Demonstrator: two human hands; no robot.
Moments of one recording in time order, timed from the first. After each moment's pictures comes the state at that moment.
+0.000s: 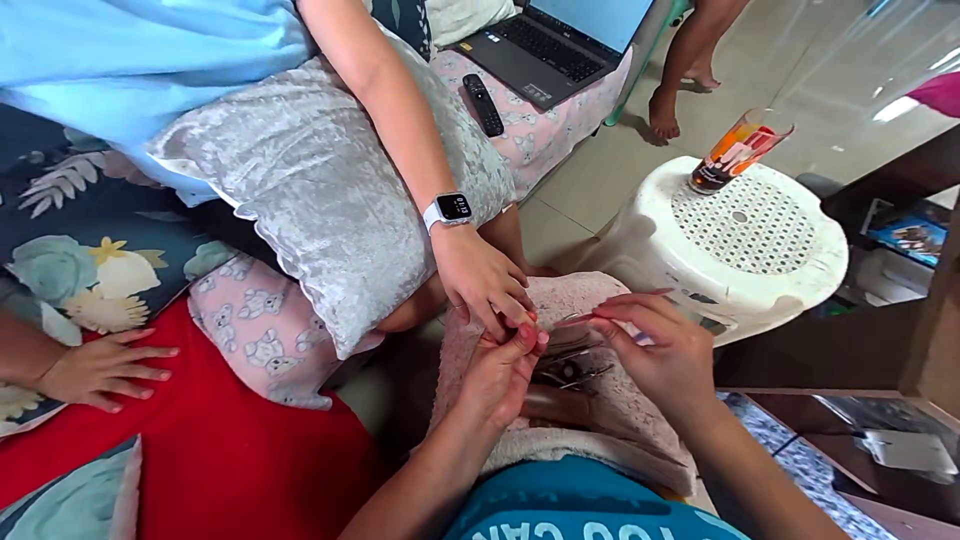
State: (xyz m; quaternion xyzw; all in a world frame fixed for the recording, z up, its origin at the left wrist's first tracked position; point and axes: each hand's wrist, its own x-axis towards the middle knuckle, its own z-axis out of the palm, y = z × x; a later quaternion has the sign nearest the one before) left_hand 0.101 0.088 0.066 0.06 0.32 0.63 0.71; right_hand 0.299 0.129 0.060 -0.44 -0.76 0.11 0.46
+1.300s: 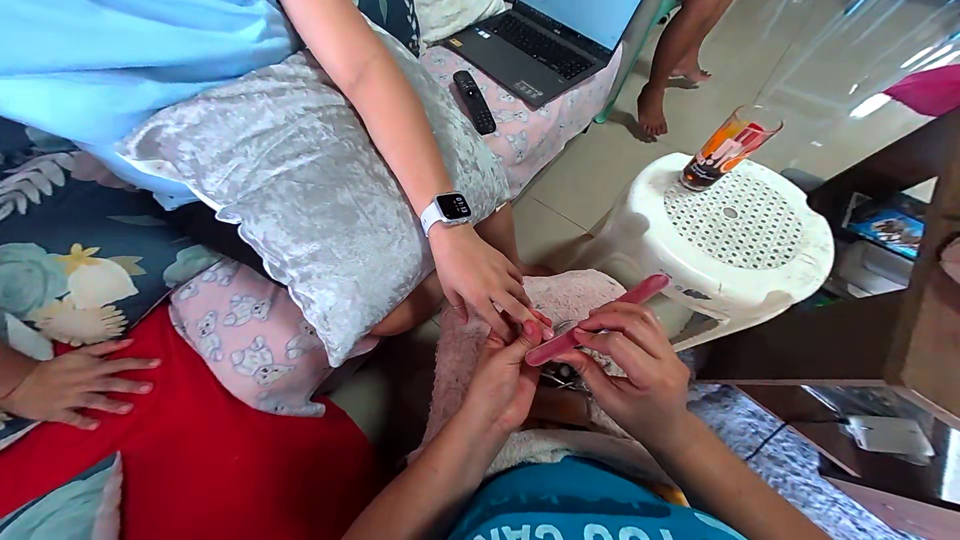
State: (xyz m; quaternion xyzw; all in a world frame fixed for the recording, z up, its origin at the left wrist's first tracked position) left_hand 0.110 0.092 0.063 0.07 0.31 0.61 0.72; right_hand 0.274 0.112 0.056 -0.35 -0.78 0.06 0.51
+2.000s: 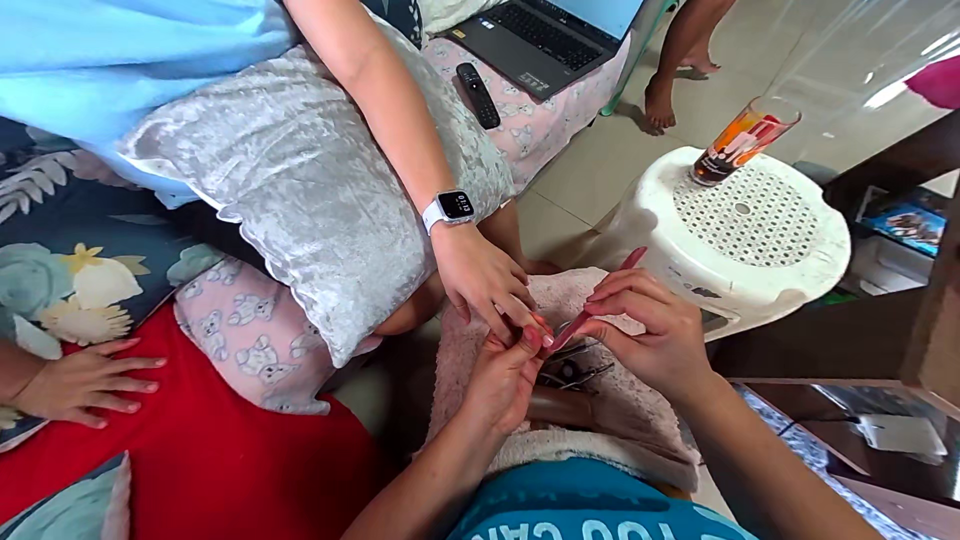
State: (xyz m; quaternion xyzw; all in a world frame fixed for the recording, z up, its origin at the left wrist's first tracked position) left_hand 0.101 0.090 0.059 0.10 0.32 0.62 0.71; right_hand 0.291 0.152 0.064 -0.32 -0.80 0.17 0.48
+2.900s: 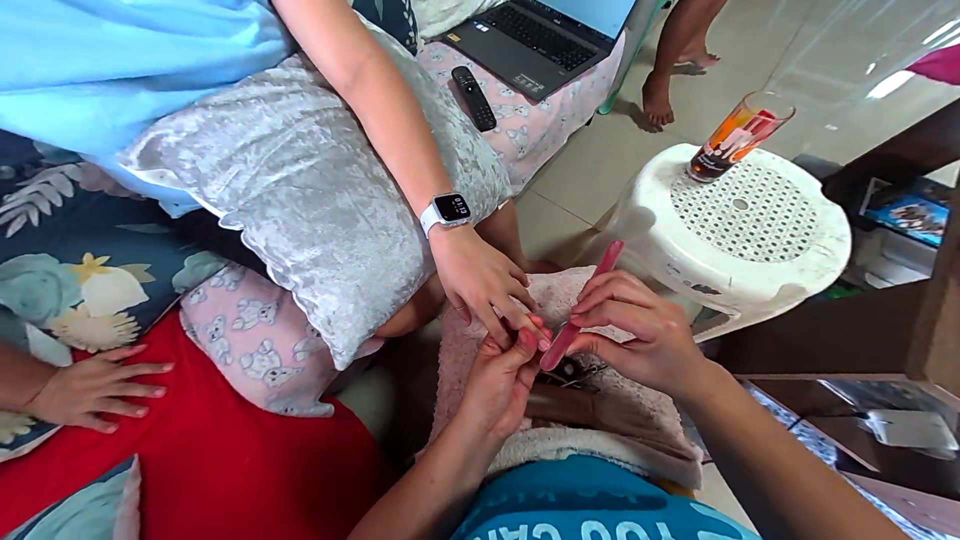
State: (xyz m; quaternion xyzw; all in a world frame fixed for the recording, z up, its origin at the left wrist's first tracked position) left_hand 0.096 0.084 0.061 0.11 0.32 0.61 0.72; right_hand 0.292 0.158 0.067 -0.24 -0.84 0.19 0.46
